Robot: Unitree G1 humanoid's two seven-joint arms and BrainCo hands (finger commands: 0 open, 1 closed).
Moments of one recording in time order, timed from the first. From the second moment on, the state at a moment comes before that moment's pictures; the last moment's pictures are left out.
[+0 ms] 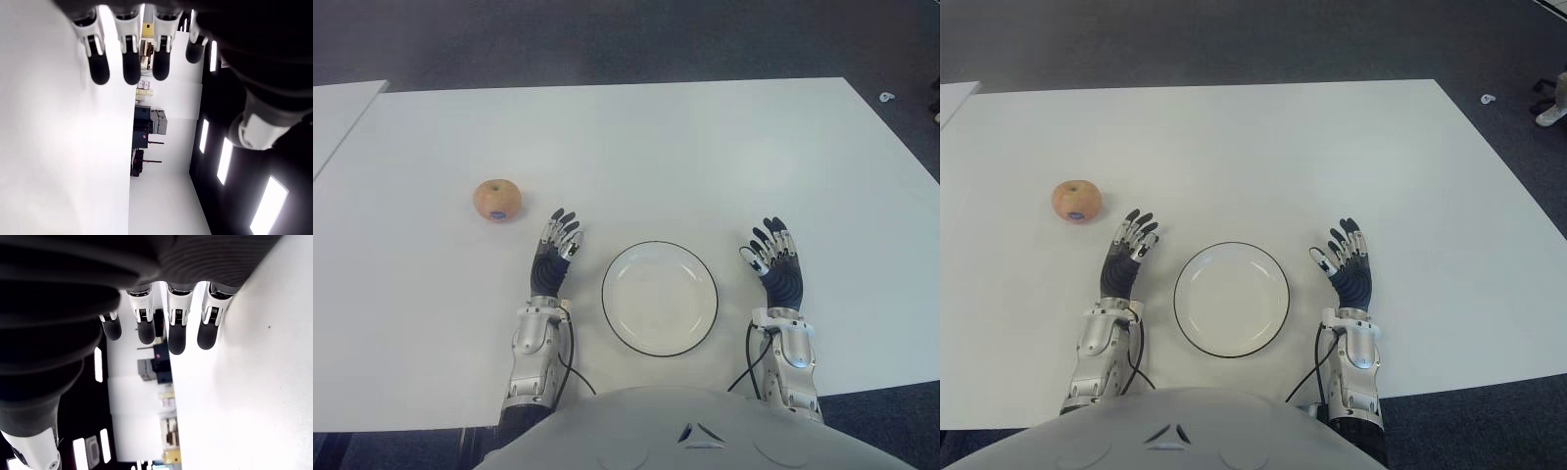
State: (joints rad) left arm 0.29 -0.06 0.02 0.16 -0.07 -0.35 -0.08; right arm 0.31 0.01 -0.14 0.10 0.12 -0.33 0.02
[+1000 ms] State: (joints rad) left arm 0.29 -0.06 0.02 0.16 -0.07 -0.35 -0.08; right arm 0.31 0.01 -0.13 0.10 0.12 -0.33 0.02
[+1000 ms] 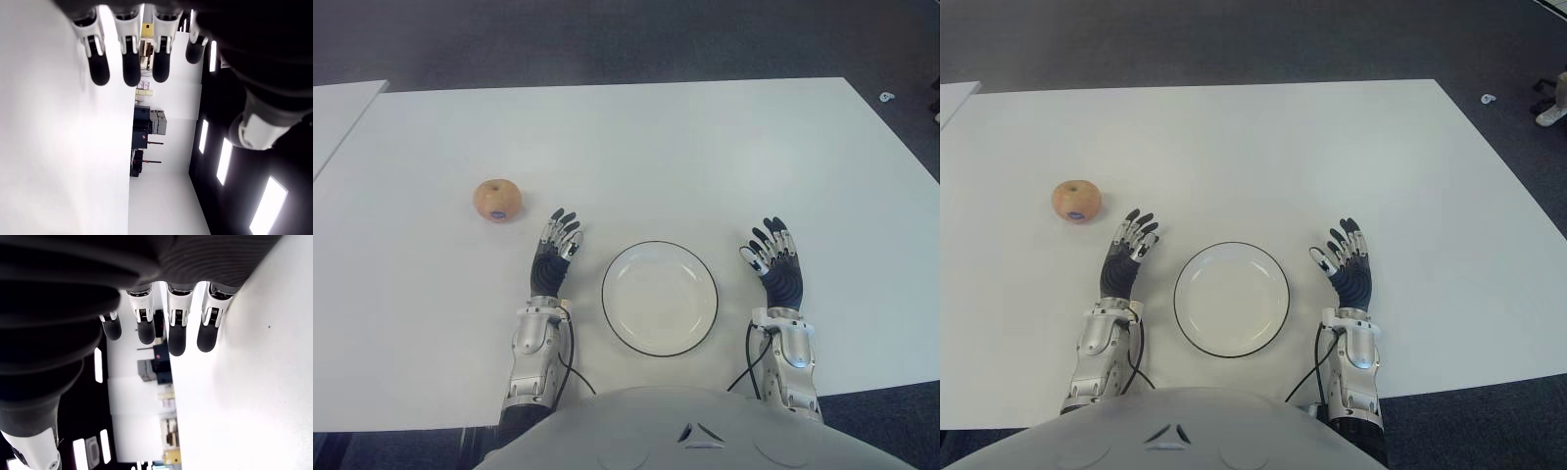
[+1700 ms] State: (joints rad) left arm 0.27 0.03 0.03 0.09 0.28 -0.52 0.13; right arm 0.31 0.01 -0.13 0.10 0.12 -0.33 0.01
